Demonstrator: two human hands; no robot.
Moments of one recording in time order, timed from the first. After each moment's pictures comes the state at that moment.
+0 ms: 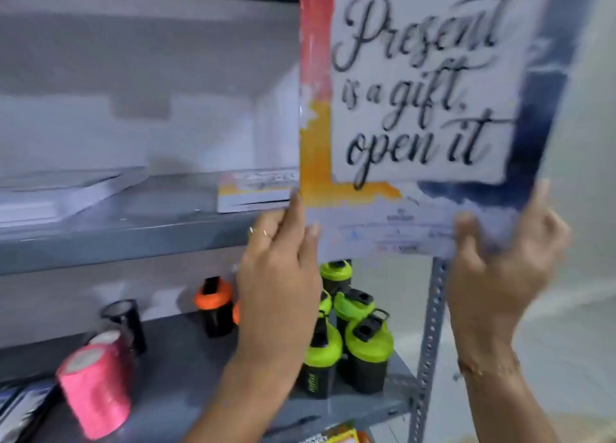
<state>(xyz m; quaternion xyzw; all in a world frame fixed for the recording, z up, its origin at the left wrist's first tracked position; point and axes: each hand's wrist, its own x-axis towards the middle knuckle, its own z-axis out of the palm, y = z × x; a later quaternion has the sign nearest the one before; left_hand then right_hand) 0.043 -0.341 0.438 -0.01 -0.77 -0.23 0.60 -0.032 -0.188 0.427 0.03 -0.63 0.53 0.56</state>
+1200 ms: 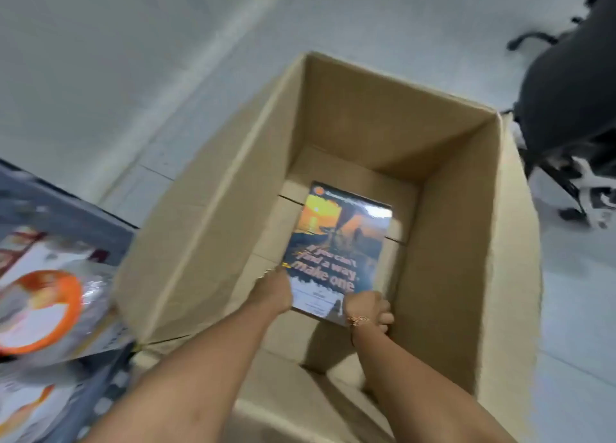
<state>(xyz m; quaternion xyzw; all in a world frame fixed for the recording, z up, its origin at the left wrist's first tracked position) -0.017 -0.038 -0.052 -0.17 -0.91 -0.01 -0.39 0.075 0.067 -0.077 -0.70 -0.59 0.36 -0.16</state>
